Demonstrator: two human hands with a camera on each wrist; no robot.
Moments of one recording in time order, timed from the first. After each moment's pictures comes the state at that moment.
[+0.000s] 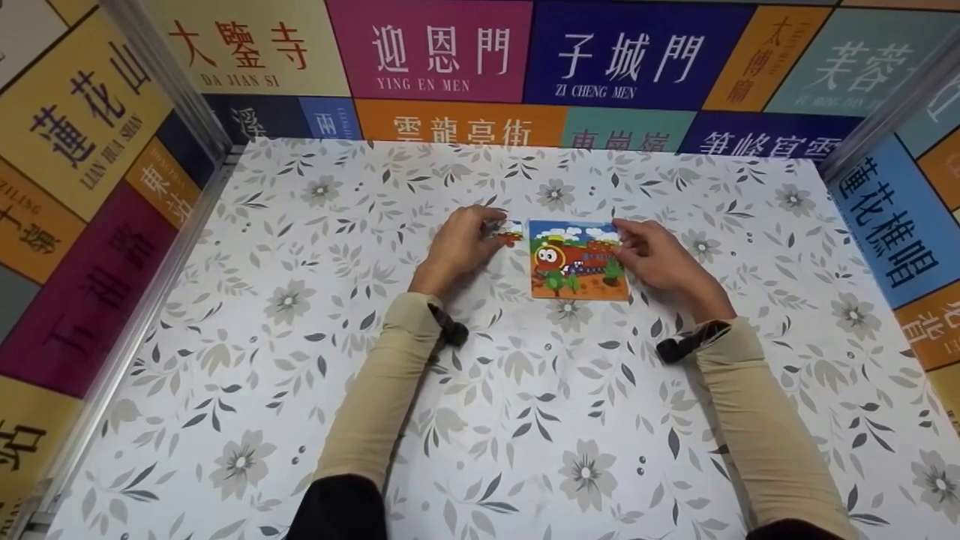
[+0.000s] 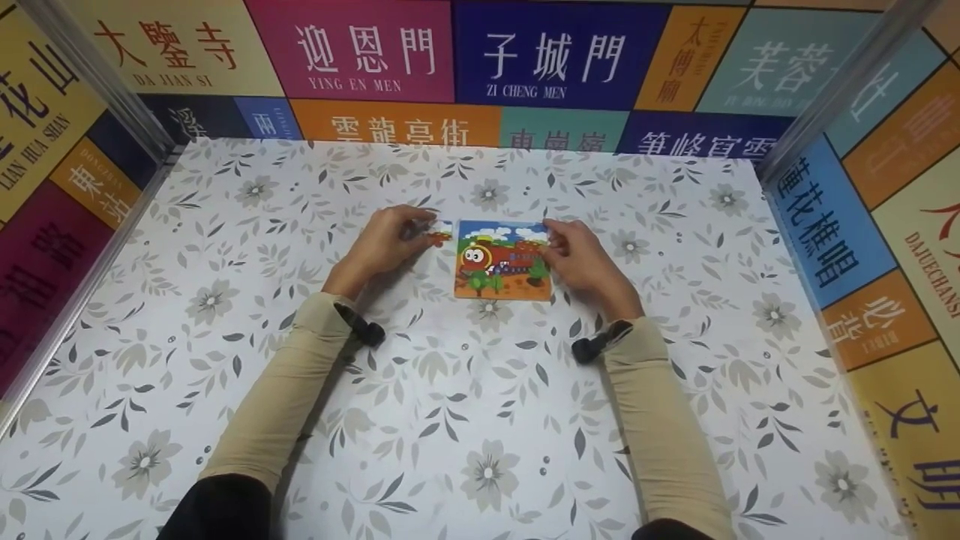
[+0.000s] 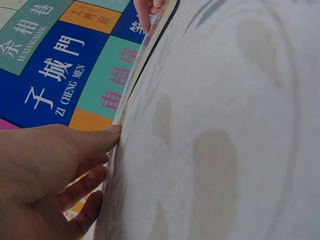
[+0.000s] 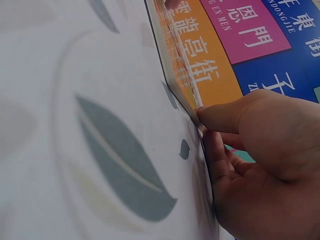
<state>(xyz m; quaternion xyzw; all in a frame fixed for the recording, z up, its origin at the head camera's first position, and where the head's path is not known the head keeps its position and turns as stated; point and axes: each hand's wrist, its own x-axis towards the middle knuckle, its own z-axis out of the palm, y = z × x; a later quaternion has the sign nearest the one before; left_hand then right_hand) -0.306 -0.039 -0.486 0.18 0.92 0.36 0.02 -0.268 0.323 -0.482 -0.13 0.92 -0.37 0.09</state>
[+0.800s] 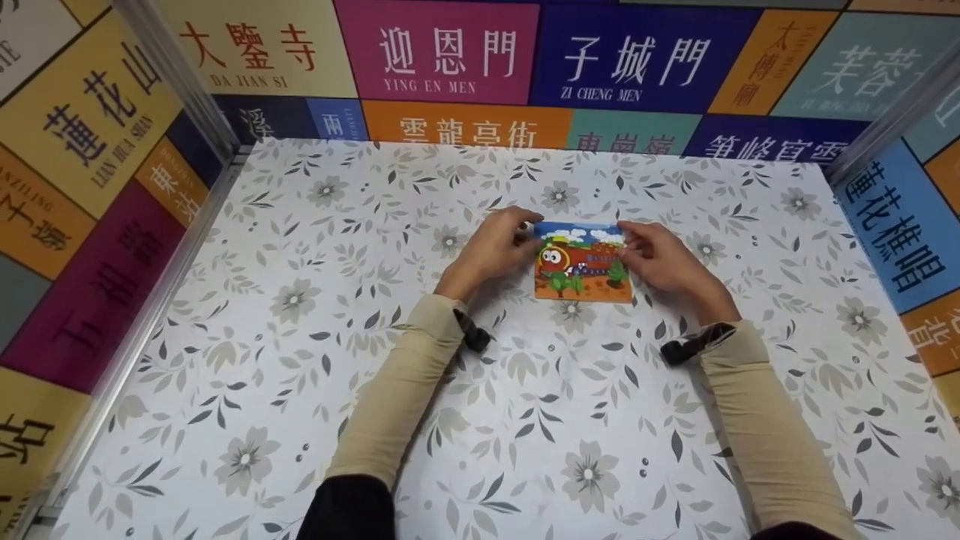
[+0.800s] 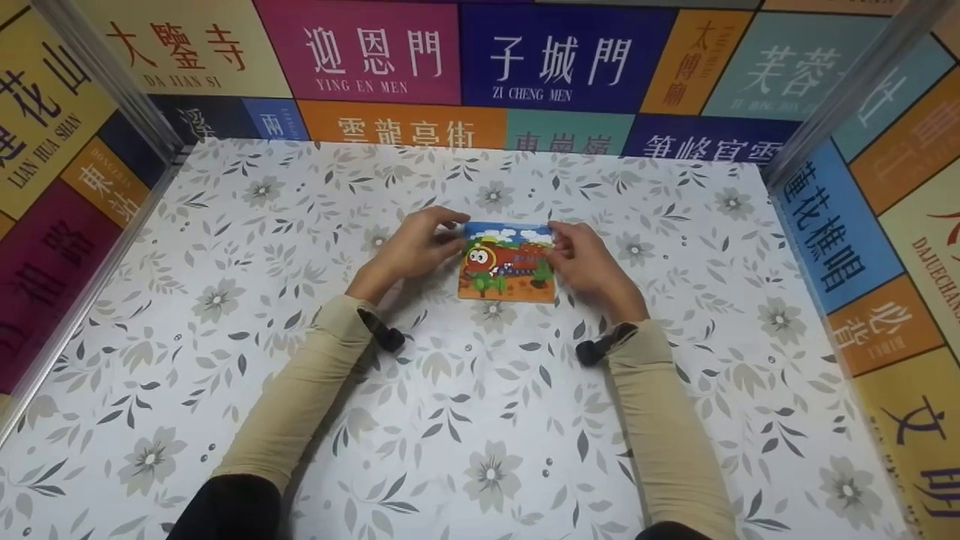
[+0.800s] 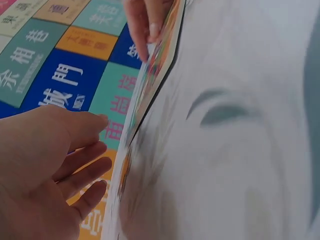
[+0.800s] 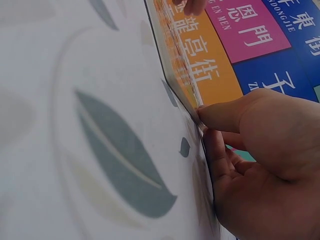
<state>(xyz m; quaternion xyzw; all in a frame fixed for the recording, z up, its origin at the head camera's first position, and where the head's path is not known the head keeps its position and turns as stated) -0.294 -0.005 -0.471 0.25 0.89 0.38 0.04 -0.268 0.320 -0.481 -0.13 0.91 -0.38 0.09</state>
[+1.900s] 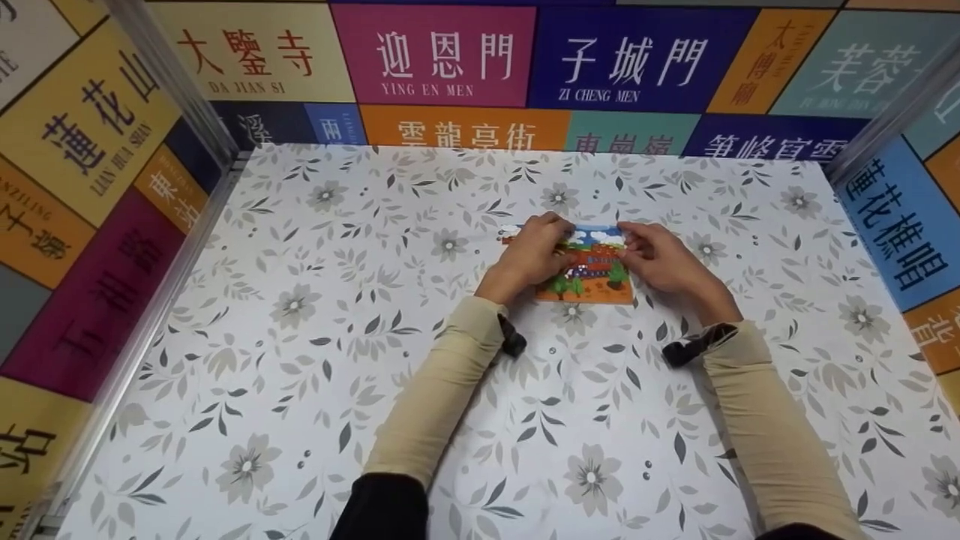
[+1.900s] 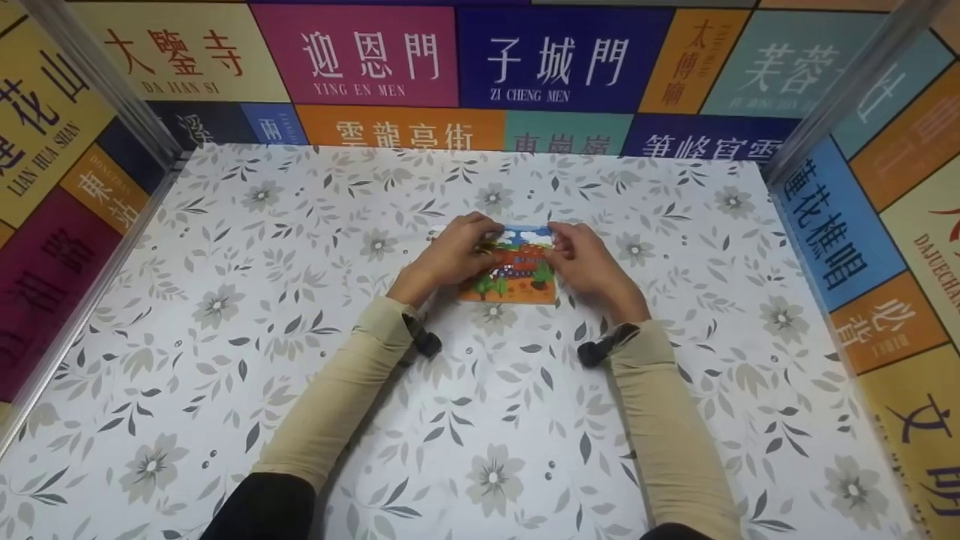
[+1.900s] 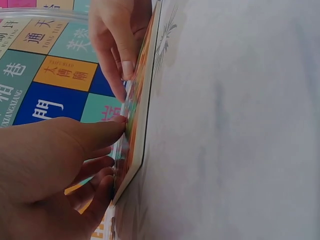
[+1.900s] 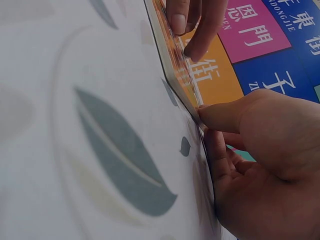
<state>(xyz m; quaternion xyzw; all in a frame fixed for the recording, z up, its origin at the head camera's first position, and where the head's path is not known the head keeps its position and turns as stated) -0.290 0.052 -0.474 0.29 0.92 0.27 0.04 -0.268 0.322 -0.482 -0.12 0.91 -0.39 0.10</state>
